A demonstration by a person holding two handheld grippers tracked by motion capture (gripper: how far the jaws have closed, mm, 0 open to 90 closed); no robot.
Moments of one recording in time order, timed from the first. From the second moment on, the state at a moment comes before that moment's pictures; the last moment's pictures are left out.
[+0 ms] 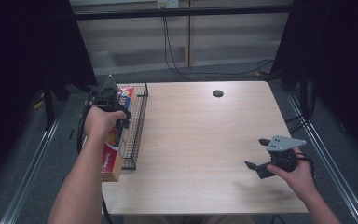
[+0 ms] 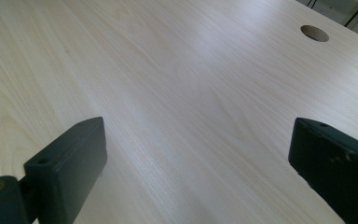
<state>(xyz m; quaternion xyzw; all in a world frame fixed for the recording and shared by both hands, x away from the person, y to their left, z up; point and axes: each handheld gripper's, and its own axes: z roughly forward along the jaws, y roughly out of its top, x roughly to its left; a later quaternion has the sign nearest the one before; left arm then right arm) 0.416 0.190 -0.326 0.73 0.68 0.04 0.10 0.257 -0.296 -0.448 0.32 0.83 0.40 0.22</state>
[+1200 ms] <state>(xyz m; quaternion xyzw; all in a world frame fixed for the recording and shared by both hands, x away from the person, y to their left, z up) 0.427 0.209 -0.353 0.72 0.69 0.03 0.09 0.258 -0.294 -0.450 0.32 0.83 0.39 0.22</state>
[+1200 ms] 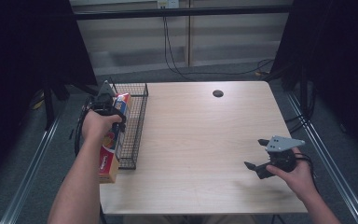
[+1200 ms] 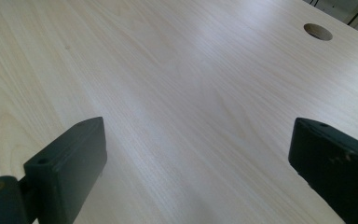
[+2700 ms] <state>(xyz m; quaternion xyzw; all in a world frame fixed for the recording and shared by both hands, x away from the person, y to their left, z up) 0.446 0.210 -0.378 0.72 0.69 0.02 0.08 0.258 -0.294 -0.453 0.32 0.84 0.39 0.22</state>
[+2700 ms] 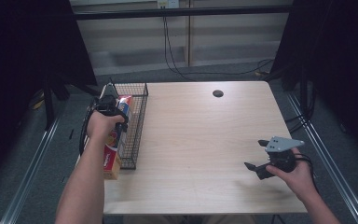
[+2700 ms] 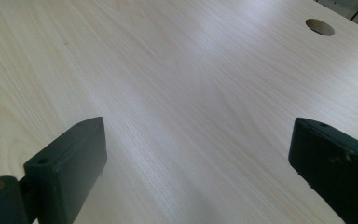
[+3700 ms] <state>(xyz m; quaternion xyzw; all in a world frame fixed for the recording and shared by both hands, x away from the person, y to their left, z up) 0.448 0.209 -0.389 0.72 0.69 0.02 0.08 0.258 -0.294 -0.453 0.32 0.84 0.39 0.22</state>
